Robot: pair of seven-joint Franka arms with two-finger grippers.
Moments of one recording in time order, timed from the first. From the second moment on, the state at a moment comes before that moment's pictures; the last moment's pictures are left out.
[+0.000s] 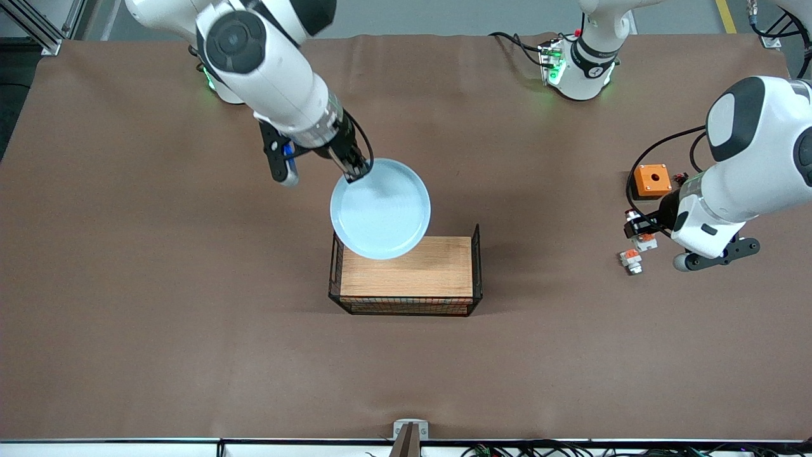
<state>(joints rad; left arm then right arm) 0.23 0.22 -0.40 -1.68 0.03 1.81 -0.43 0.63 0.32 -0.01 -1.41 0.28 1.79 1.83</state>
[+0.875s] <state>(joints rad) 0.23 0.22 -0.43 -1.69 0.03 1.80 -0.52 0.66 0.46 0.00 -1.41 0.28 1.94 1.85</state>
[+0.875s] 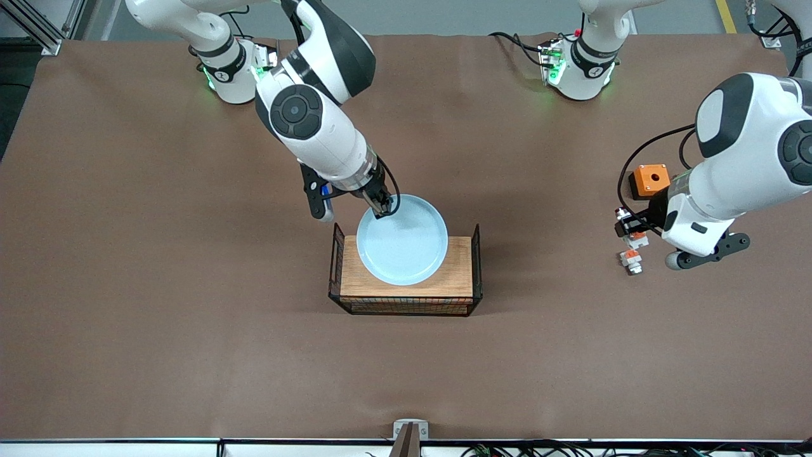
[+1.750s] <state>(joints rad) 0.21 0.26 -0.45 -1.65 -0.07 1.81 -0.66 0.68 0.54 -0.01 -1.41 0.27 2.04 1.86</state>
